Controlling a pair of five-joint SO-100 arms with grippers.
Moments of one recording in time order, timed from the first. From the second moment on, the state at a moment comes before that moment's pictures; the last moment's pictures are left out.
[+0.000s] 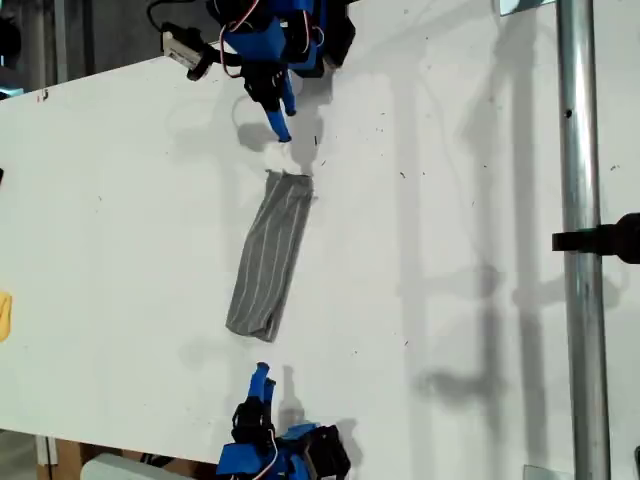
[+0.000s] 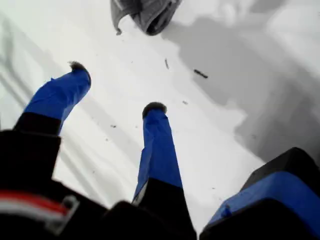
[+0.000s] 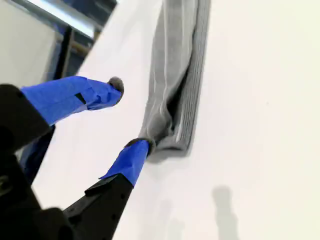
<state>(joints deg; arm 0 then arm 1) -22.7 178.8 149.7 77.1 -72.6 5.1 173.1 144.5 89.7 89.3</state>
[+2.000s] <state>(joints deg) -2.2 198.8 177.7 73.1 -85.3 18.7 95.9 120.1 71.6 74.5</state>
